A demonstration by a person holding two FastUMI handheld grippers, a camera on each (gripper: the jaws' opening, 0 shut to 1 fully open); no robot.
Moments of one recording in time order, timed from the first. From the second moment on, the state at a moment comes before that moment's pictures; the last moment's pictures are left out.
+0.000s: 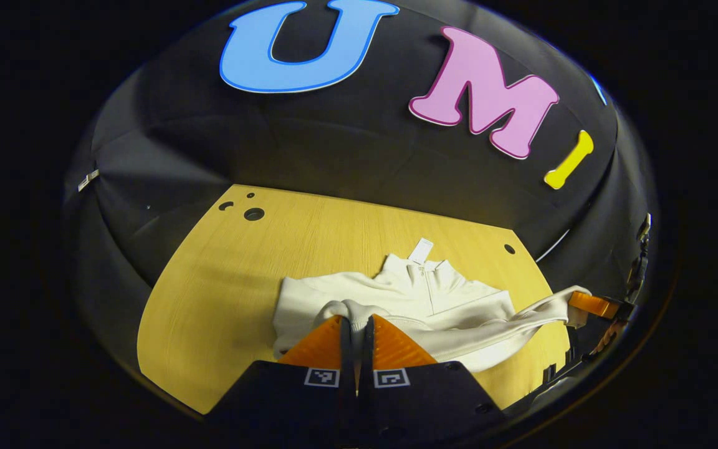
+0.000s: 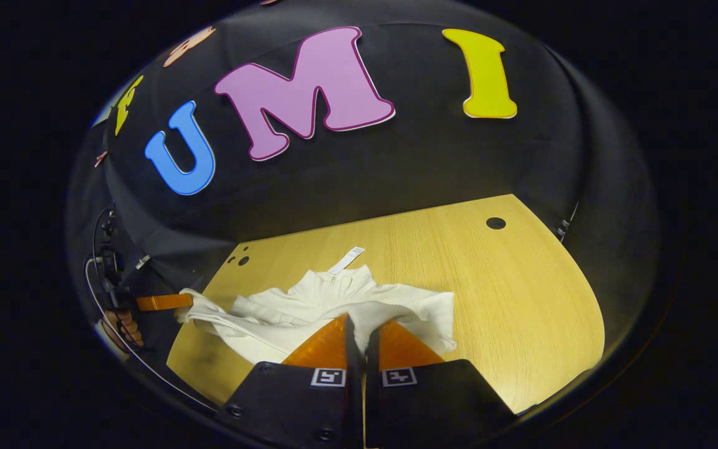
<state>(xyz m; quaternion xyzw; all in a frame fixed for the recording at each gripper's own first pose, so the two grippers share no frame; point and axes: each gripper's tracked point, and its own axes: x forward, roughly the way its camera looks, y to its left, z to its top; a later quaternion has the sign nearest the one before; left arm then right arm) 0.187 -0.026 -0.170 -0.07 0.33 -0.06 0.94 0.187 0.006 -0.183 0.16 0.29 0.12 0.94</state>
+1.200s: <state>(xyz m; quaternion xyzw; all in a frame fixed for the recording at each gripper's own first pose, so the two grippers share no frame) 0.294 -0.021 -0.320 -0.02 0.45 0.01 0.89 0.289 0.021 -0.348 0.12 0.41 0.09 0.90</state>
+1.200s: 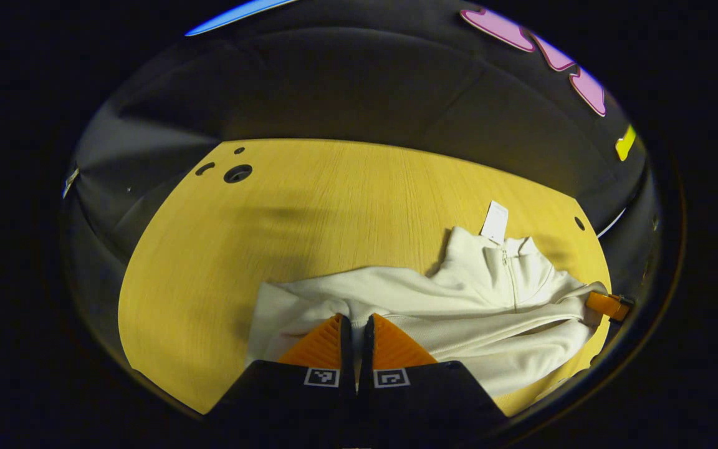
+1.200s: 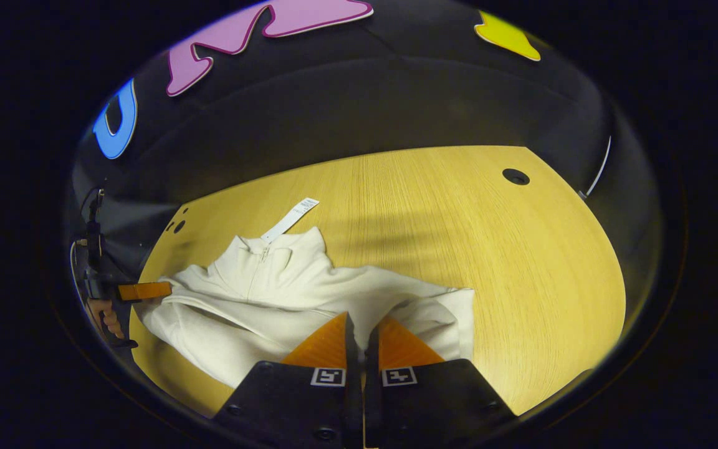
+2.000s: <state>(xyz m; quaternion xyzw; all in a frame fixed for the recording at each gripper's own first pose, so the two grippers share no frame) 0.290 -0.016 -0.316 0.01 0.43 0.02 0.90 0.285 0.018 -0.345 0.14 0.42 0.05 0.89</state>
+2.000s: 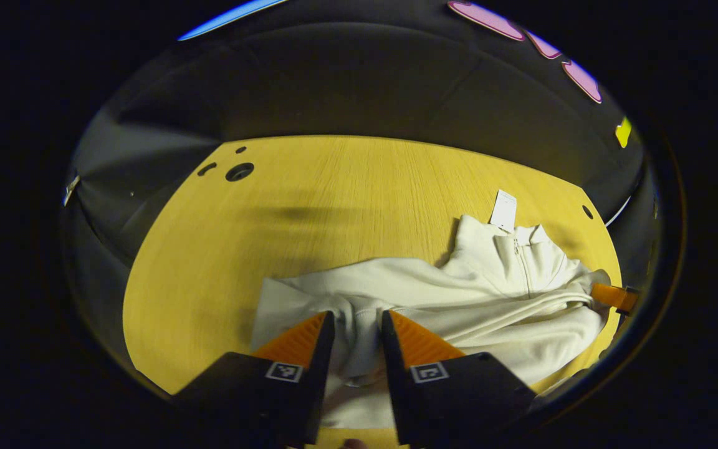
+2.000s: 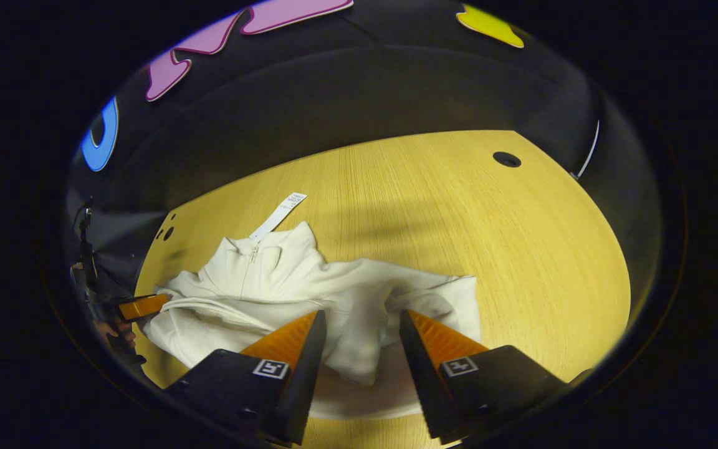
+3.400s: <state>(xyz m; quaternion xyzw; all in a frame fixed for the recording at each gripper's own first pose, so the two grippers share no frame) 0.062 -0.041 -0.190 -0.06 0.31 -0.01 0.95 0.106 0.078 -0.221 0.13 0.35 0.15 0.91</state>
